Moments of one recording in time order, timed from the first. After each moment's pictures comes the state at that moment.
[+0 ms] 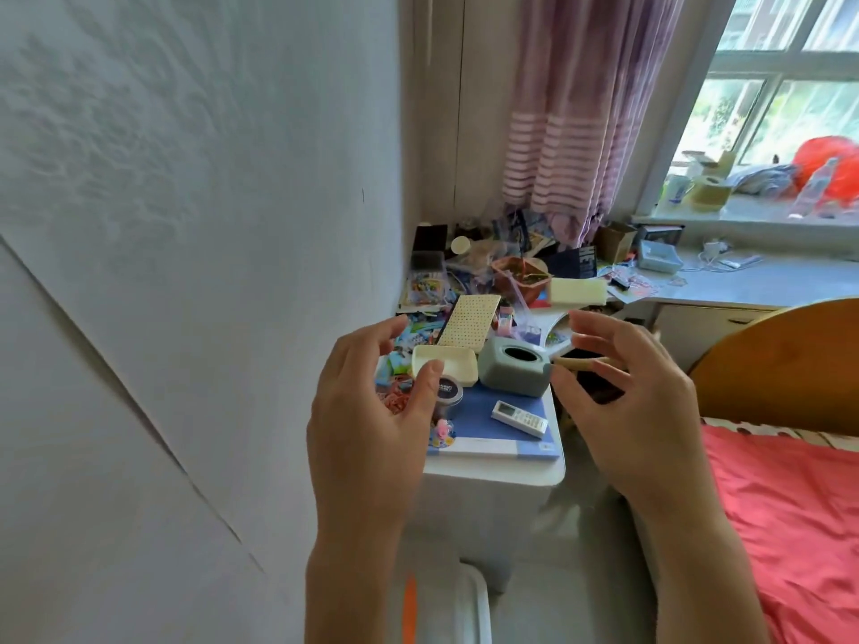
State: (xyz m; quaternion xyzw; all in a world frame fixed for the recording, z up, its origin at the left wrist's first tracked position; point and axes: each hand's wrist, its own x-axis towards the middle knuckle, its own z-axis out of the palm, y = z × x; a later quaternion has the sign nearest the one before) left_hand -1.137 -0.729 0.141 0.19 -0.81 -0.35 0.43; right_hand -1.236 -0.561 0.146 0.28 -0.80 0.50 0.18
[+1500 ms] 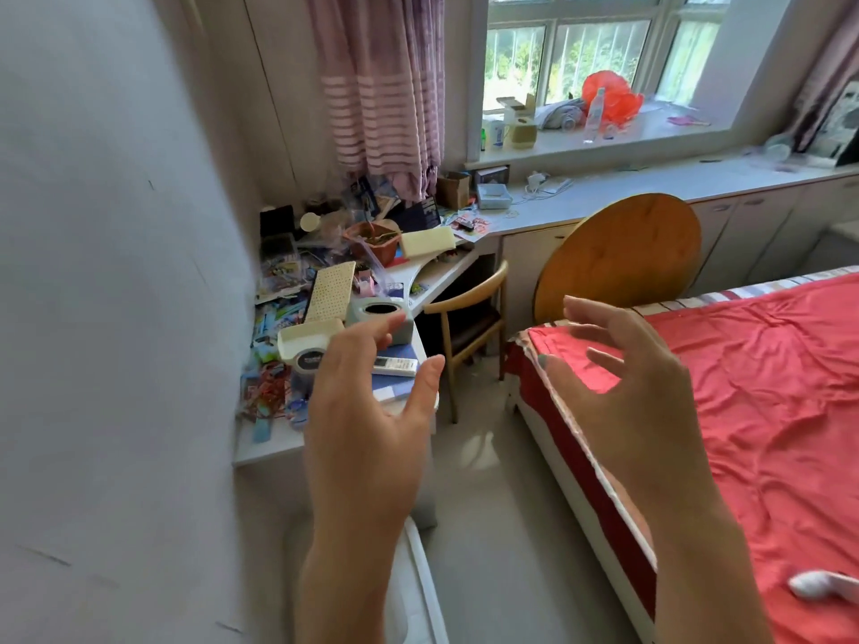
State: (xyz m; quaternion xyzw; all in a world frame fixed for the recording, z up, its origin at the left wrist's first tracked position) left_hand -1.128 -0.576 0.126 0.02 -0.84 -0.41 0.37; right_hand -1.170 -0.385 0.116 0.12 -0.83 0.46 0.27
